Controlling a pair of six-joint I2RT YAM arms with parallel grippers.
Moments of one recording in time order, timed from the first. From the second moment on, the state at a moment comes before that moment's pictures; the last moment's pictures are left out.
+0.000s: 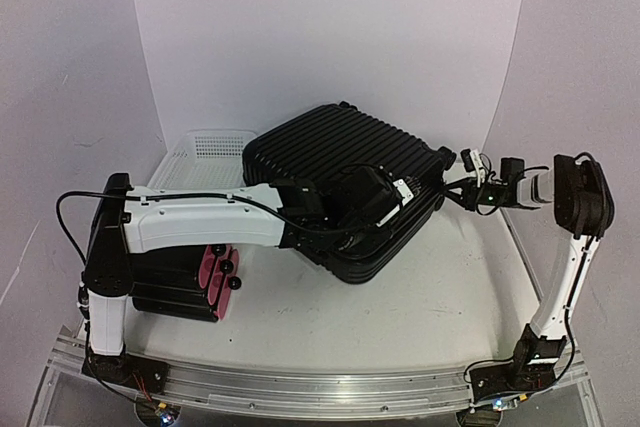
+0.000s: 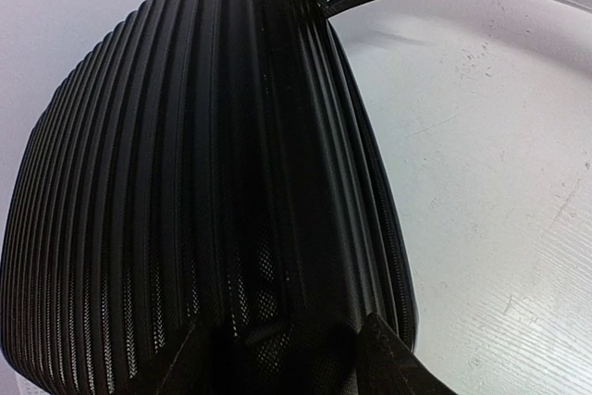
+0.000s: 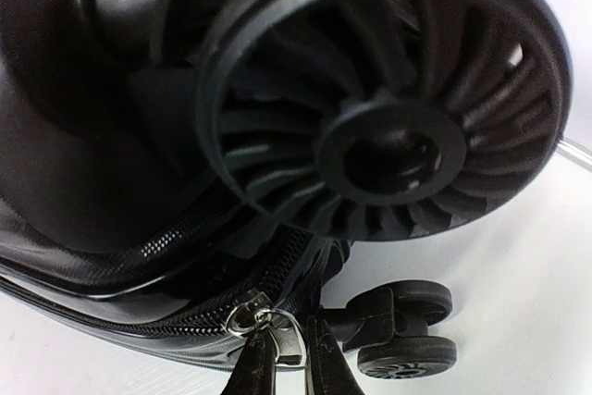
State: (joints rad) left arm -1.27 2.04 1.84 -0.52 -0.55 0.13; right arm -0.15 2.02 1.13 0.21 -1.11 -0.40
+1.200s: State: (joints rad) left arm -1.24 2.12 1.82 -0.76 -0.56 0.10; right arm -0.18 2.21 1.47 0.21 -0.87 -0.68
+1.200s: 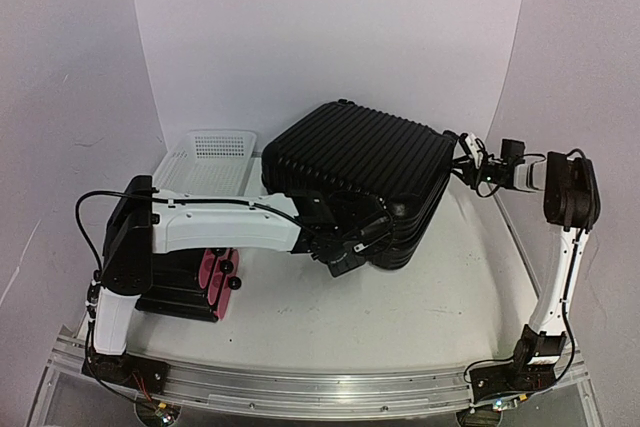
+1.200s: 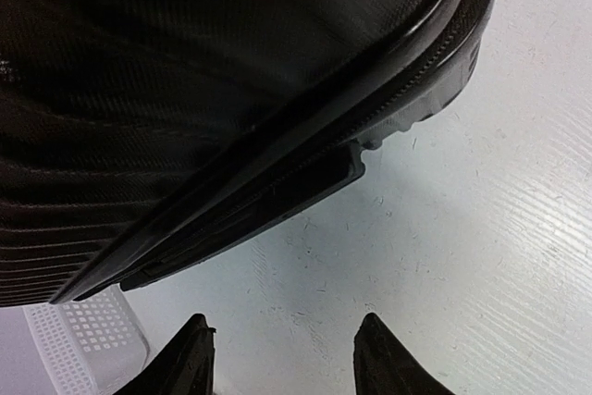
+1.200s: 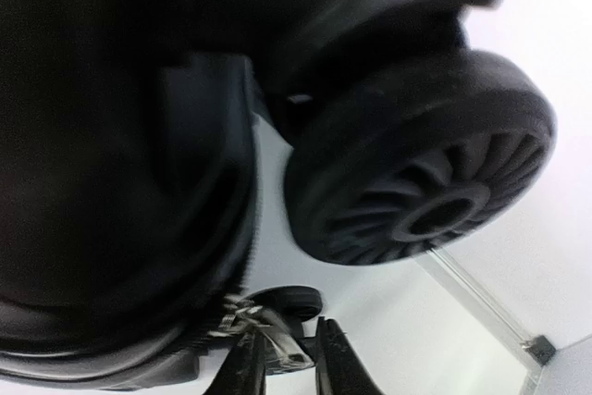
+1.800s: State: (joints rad) left arm -1.20 1.83 1.76 -0.76 -0.32 0.04; right arm -0.18 1.81 1.10 -0.04 -0.34 -0.13
